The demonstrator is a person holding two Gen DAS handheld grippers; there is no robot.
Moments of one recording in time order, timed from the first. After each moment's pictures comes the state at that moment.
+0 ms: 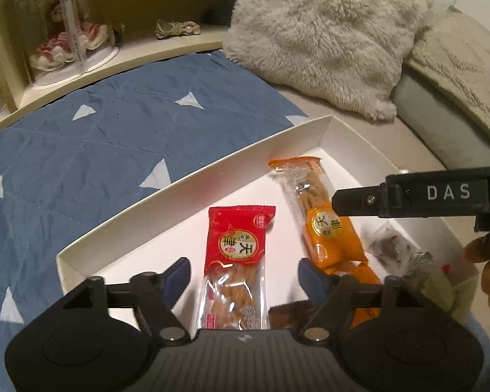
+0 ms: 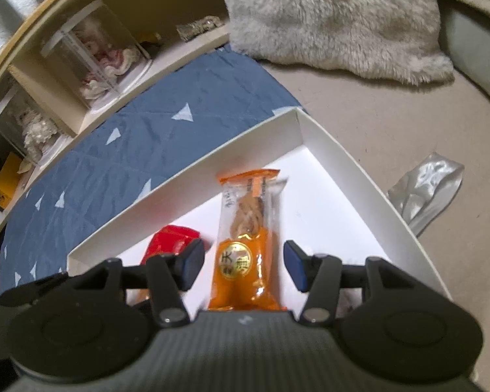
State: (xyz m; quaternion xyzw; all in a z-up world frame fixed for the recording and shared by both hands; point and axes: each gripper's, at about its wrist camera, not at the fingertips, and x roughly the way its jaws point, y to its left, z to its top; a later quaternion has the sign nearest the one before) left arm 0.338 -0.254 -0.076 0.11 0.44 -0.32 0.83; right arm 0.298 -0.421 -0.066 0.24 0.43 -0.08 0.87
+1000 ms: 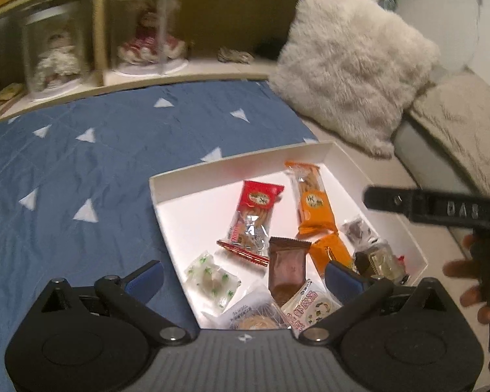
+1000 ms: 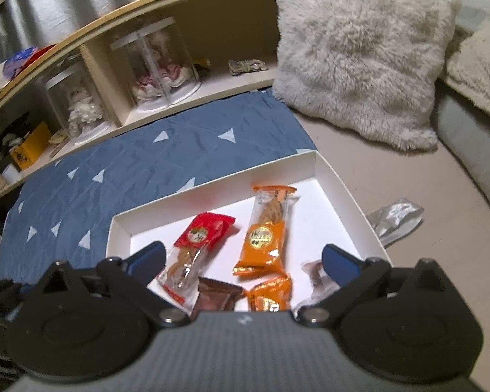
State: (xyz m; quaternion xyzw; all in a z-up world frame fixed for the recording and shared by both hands) left arm 0.234 -0.163 -0.008 0.01 0.43 -0.24 0.87; right arm 0.208 -0.368 0.009 0.13 0.38 -0.06 0.91
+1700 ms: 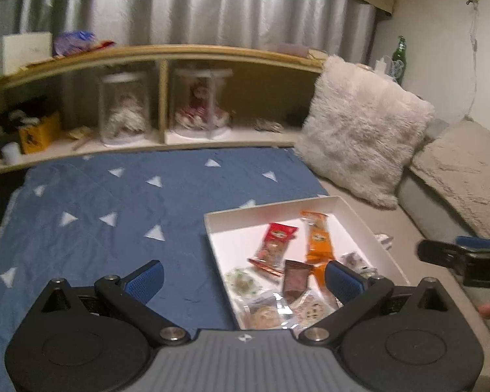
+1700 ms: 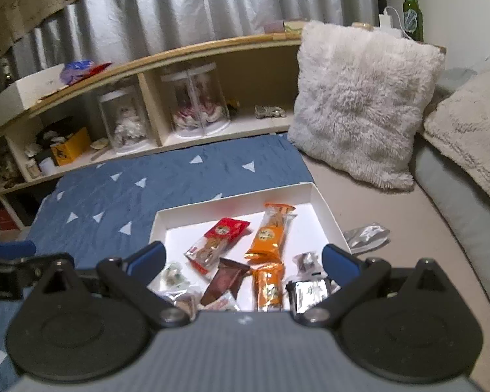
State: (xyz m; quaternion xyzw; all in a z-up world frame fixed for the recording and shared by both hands) left arm 0.119 -0.112 0.067 0.00 0.32 -0.18 0.93; right arm 0.067 -0.339 0.082 0.08 0.31 -0.03 0.95
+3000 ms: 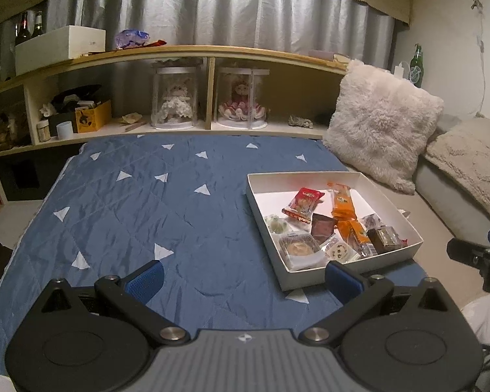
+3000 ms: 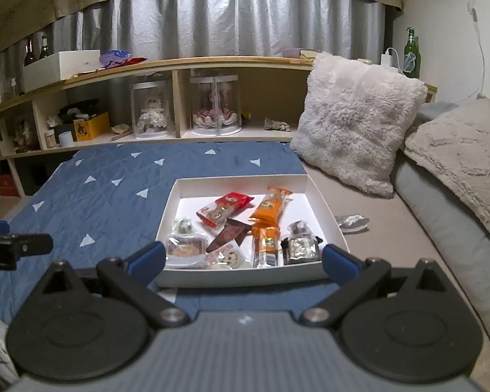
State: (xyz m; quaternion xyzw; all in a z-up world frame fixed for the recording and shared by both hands) left arm -0.001 -0.060 0.023 -0.01 0.29 -0.12 0.95; right arm -0.068 -0.284 0.048 0.01 0.27 -0.04 0.96
